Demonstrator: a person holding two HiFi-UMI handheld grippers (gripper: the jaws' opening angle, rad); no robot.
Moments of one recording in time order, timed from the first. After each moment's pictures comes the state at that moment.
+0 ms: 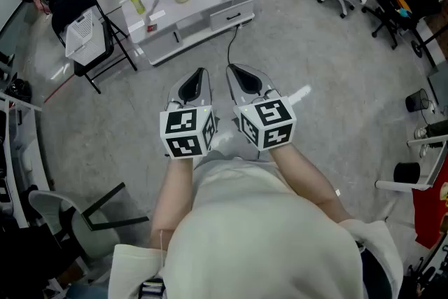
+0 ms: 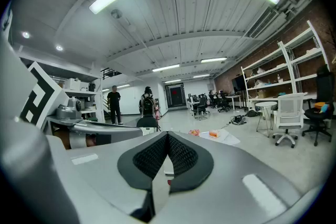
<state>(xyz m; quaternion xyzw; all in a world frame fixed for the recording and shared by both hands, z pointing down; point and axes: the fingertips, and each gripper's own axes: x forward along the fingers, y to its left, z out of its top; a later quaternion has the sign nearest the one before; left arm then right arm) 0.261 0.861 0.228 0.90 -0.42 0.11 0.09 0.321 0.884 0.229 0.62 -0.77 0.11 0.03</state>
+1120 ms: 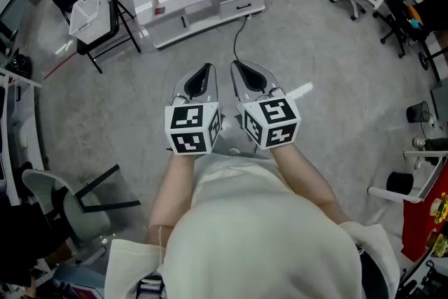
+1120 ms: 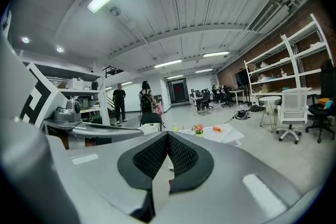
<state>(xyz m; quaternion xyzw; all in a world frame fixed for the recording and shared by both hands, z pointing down) 0.259 0.860 0.241 0.89 -0.43 0.12 0.11 0.316 0.877 0.239 0.61 -0.78 0.13 0.04</state>
